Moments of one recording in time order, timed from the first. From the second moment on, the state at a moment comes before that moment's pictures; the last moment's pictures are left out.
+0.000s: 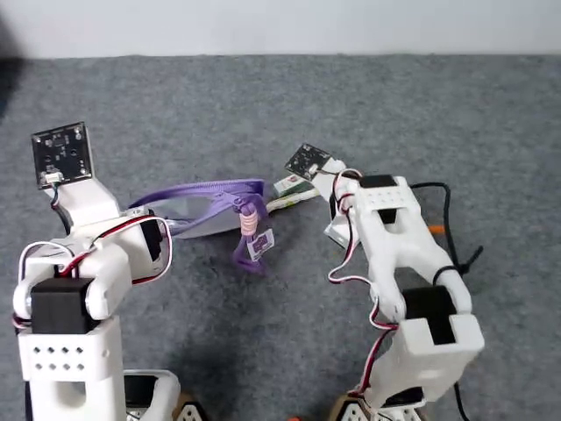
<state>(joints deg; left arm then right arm) -4.2 -50.9 28.1 85.1 18.3 -8.4 12.9 20.1 54.4 44.8</state>
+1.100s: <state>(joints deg) -4.1 -50.9 28.1 85.1 18.3 -10.3 -13.2 26.2 62.2 32.7</state>
